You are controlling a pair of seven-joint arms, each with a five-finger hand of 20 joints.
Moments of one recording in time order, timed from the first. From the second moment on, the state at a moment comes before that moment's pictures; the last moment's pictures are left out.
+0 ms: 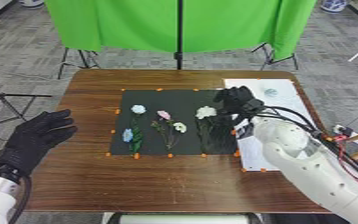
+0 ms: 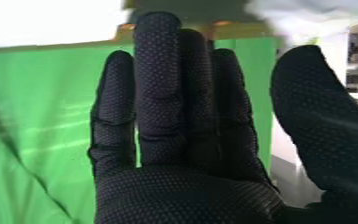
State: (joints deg) left arm 130.5 -61.7 -115.5 -126.0 41.7 -1.7 -9.4; right arm -66.8 -46.7 46.5 -91.2 -128.8 3.1 10.1
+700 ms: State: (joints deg) left arm 130.6 -62.2 -115.4 -126.0 41.7 -1.6 -9.4; right arm -62.2 -45.9 50.2 -77.6 -132.0 -4.2 21.1
